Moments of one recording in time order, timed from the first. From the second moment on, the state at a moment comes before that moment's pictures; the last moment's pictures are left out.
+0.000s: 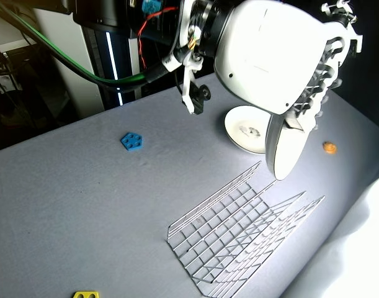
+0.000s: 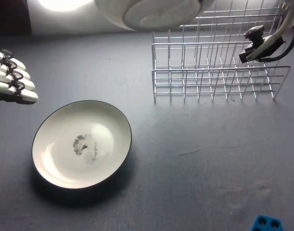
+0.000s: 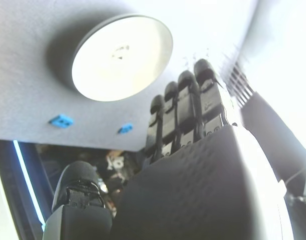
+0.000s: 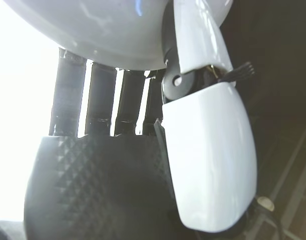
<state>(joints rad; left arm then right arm) 0.33 -0.72 1.46 1.70 -1.01 -0.37 0.07 -1.04 0.86 1.24 0.47 -1.64</state>
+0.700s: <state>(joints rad) 0.31 -0.74 1.49 1.73 -1.01 -0.37 0.05 -1.03 0.90 1.13 0.45 -1.57</state>
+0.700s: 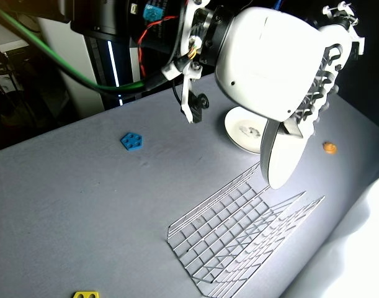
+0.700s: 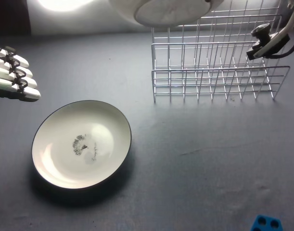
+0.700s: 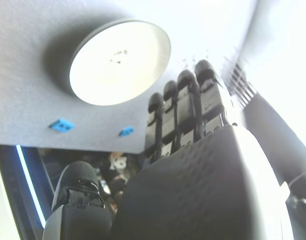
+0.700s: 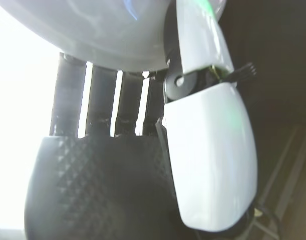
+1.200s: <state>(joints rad) 0.31 -0.74 1.49 1.73 -1.01 -0.37 0.01 -1.03 0.92 1.13 0.47 -1.51</state>
